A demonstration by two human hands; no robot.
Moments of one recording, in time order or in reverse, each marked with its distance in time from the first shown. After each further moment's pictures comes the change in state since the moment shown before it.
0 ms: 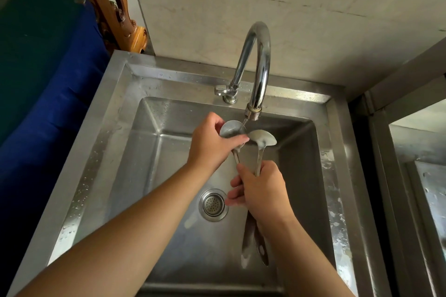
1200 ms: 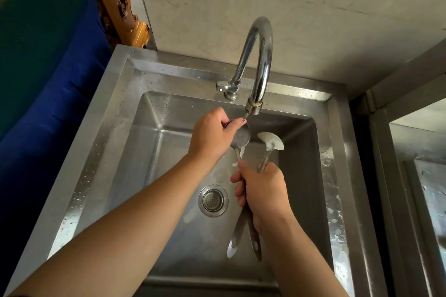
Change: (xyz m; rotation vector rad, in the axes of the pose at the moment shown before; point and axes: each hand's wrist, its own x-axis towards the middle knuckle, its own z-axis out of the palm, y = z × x) left_hand 0.008 0.005 0.004 0.168 0.094 0.155; right_hand -0.013 -0.001 -0.004 -0.047 0.055 0.018
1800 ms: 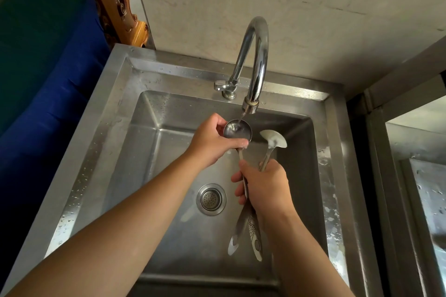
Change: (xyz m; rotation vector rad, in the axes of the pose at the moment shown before) left_hand -0.010 -0.003 -0.005 -0.292 -0.319 -0.279; right_hand 0.001 -0.006 -0.009 -0.042 -0.023 -0.018
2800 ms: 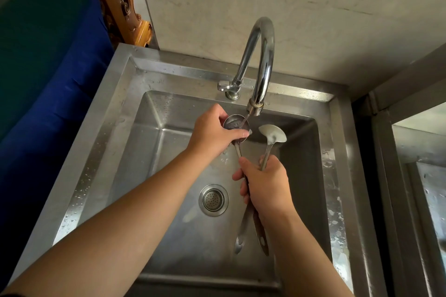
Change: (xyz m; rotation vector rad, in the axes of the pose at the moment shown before) left_hand 0.011 0.010 -0.005 0.194 0.156 0.085; right_hand 0.013 0.006 0.004 -0.085 0.000 -0.079
